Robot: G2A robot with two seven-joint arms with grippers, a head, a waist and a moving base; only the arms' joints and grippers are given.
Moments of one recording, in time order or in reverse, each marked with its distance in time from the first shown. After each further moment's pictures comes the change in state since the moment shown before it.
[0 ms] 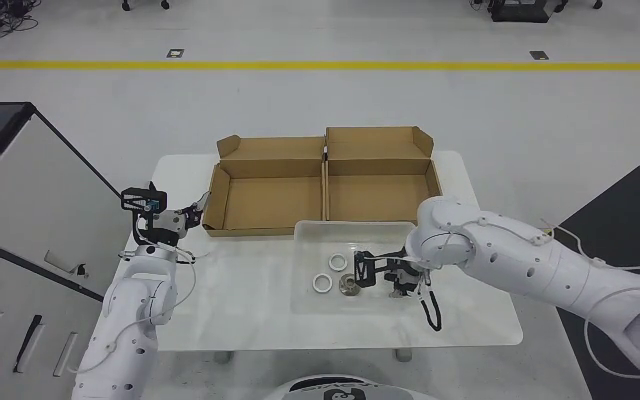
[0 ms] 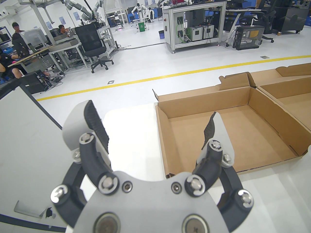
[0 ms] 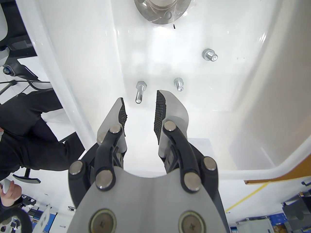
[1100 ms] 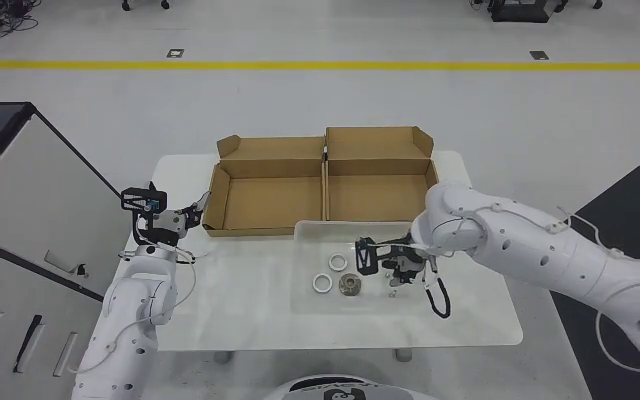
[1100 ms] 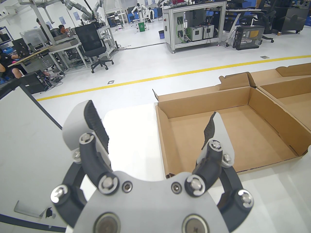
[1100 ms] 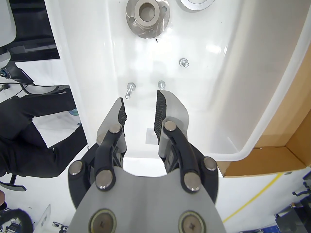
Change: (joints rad) left arm 0.000 0.000 0.000 0.000 0.000 0.000 0.000; right arm 0.073 0.029 0.000 -0.007 0.038 -0.073 -0.074
